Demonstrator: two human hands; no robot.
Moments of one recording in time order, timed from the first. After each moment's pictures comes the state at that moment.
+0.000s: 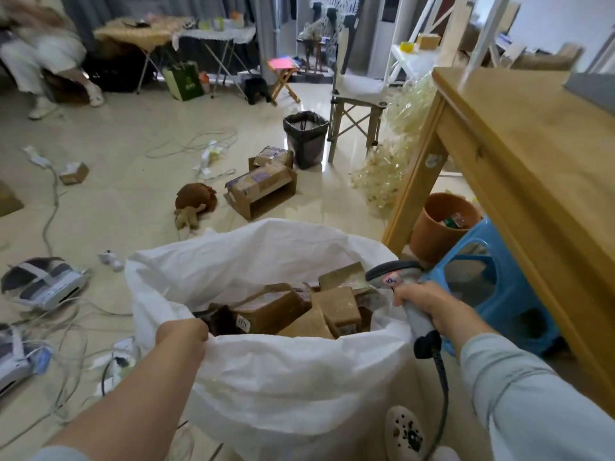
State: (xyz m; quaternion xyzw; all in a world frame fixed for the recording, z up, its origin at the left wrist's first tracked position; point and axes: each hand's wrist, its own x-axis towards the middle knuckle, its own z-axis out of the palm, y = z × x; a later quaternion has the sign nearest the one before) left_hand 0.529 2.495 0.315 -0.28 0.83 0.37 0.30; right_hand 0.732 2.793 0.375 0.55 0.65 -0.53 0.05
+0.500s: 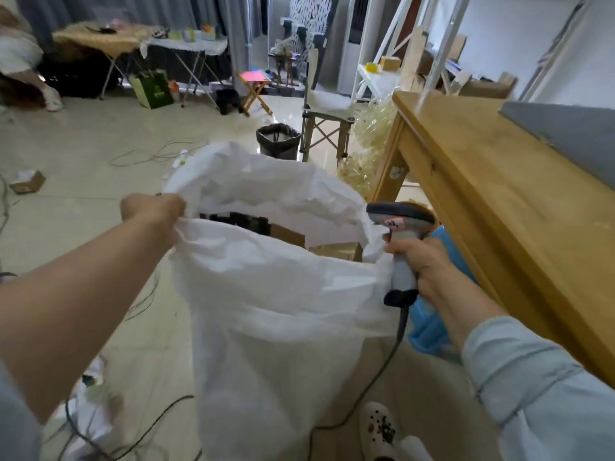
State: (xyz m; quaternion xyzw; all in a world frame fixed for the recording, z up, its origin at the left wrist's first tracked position) left_hand 0.478 2.558 0.485 -0.14 0.80 0.58 0.05; right_hand 0.728 2.806 0.446 0.50 0.55 -0.63 -0.21
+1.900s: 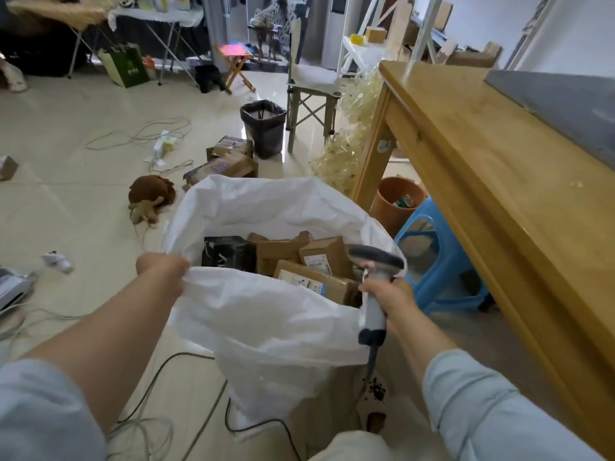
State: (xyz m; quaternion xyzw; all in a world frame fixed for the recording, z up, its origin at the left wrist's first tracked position) left_hand 0.528 2.529 0.397 -0.22 0.81 0.52 0.17; right_hand 0.773 2.725 0.389 0.61 0.52 -0.58 -0.14
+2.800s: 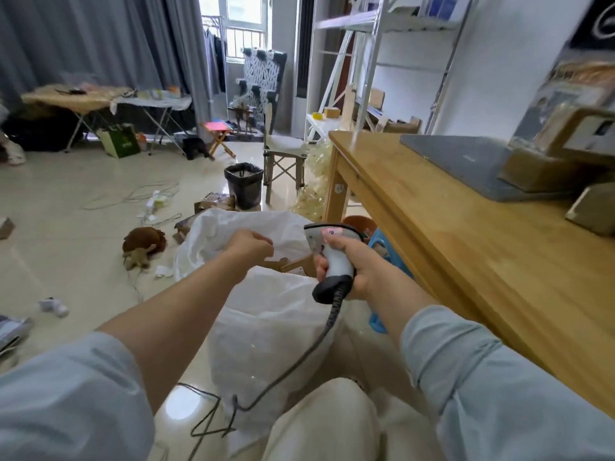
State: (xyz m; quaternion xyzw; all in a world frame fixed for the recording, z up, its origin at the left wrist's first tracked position) left_hand 0.700 2.508 0.522 0.24 0.82 0.45 0.26; right_hand 0.848 2.614 0.528 0.42 0.33 -0.84 -0.09
